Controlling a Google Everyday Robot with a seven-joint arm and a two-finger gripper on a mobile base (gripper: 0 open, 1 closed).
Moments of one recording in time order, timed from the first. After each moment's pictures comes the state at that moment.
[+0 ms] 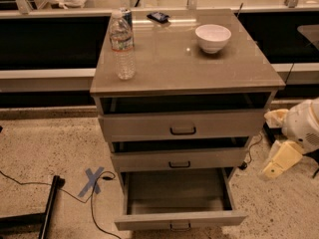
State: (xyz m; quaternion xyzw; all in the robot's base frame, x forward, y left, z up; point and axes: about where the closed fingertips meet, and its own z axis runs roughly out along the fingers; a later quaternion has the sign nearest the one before) arm 0.443 -0.255 0.788 -0.53 0.81 0.13 0.22
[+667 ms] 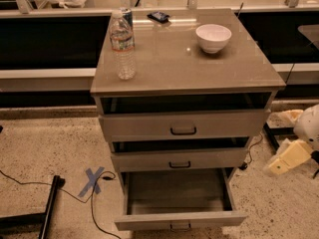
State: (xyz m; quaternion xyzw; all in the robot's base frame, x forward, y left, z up) arm 0.448 -0.286 0.787 -0.47 0.84 0.13 0.25
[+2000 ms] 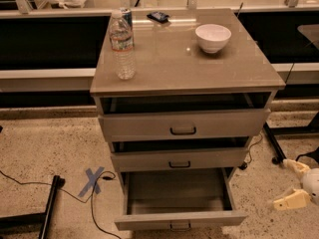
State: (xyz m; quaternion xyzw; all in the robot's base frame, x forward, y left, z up) arm 0.429 -0.355 0.617 -0.35 0.82 0.24 0.38
